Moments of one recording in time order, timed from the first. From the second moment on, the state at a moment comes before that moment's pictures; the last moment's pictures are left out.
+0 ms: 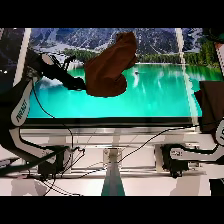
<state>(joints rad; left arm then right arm) -0.06 -1.73 1.30 0.93 -1.30 -1.10 -0.19 -1.44 1.90 -1.54 1.39 1.56</state>
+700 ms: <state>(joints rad) -0.09 -1.74 1.30 0.80 -1.24 -1.06 -0.19 -1.45 1.88 -1.57 1.33 1.53</state>
